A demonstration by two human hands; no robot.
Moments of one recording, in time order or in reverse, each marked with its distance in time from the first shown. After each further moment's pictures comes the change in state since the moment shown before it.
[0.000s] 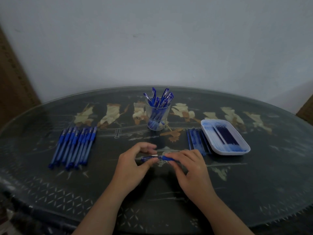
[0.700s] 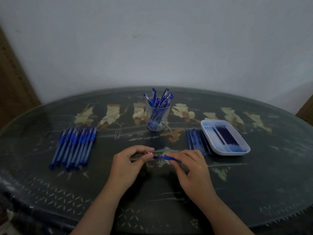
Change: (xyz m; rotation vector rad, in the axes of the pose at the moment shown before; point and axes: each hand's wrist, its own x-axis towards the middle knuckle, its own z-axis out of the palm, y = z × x) left_hand 0.002 0.001 -0.005 -0.163 0.071 -0.144; right_hand 0.002 -0.002 -0.002 0.013 0.036 0.005
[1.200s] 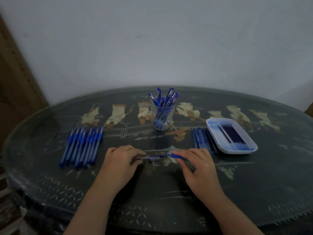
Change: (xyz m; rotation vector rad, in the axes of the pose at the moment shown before) left_hand 0.010 -0.012 -0.040 0.828 -0.153 0.248; right_hand 0.001 0.000 0.001 -0.013 0.027 0.002
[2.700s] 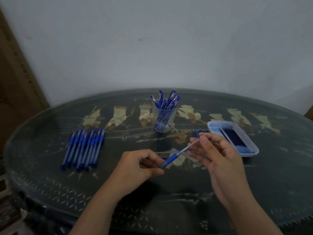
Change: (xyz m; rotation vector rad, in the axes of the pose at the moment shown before) left_hand -0.008 0.047 -0.027 -0.723 -0.180 -0.195; right_hand 0.044 -0.065 -0.063 1.008 0.116 0.830
